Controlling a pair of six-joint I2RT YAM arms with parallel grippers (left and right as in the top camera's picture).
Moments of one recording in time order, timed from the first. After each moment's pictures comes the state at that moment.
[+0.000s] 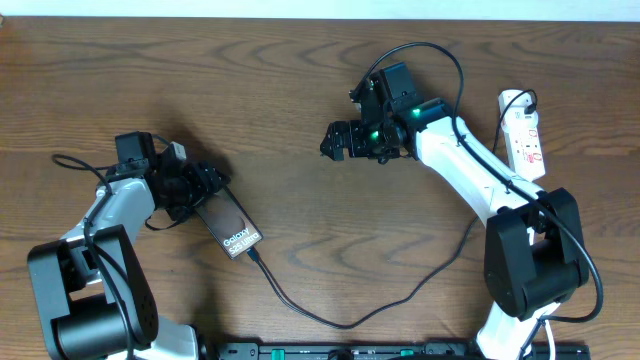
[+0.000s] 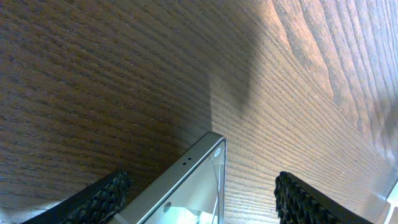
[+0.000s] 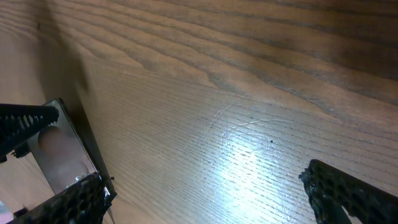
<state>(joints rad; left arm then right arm) 0.26 1.69 0.84 -0.45 0.51 -0.38 0.42 1.92 1.43 -0.63 -0.42 0.34</state>
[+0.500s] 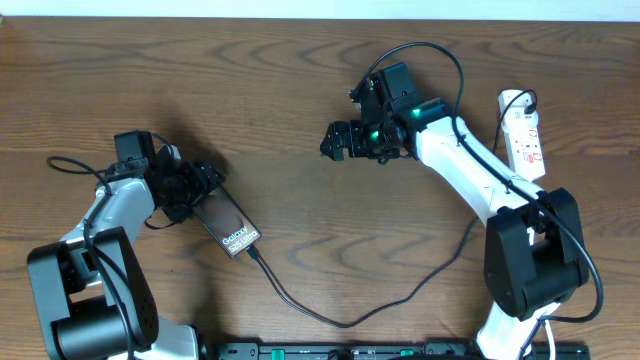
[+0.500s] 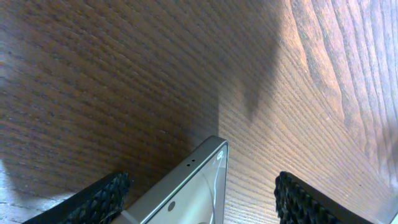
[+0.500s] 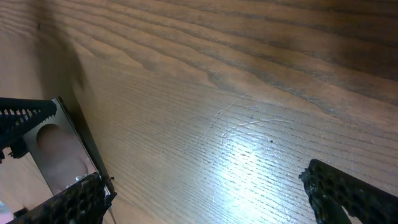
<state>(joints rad) 0.26 1.68 0.84 -0.45 0.44 -0.47 0.42 1.92 1.43 -0.63 -0.42 0.34</state>
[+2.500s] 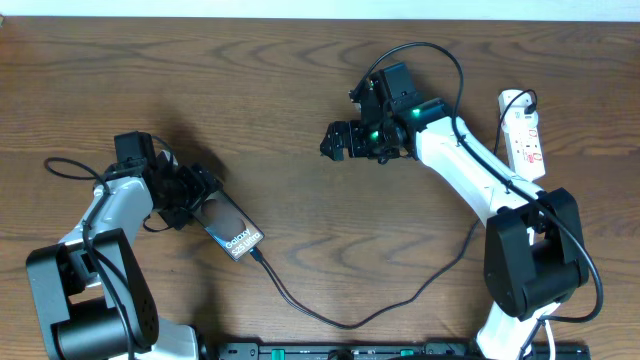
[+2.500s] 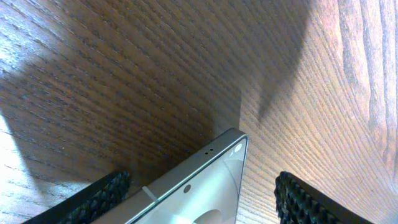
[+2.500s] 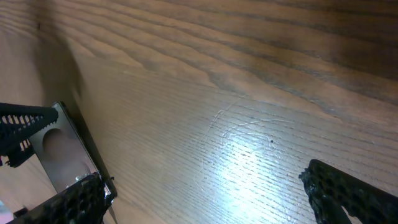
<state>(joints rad) 0.26 1.68 0.85 -0.54 0.40 -0.51 0.42 1.92 1.43 -0.63 -0.42 0.34</state>
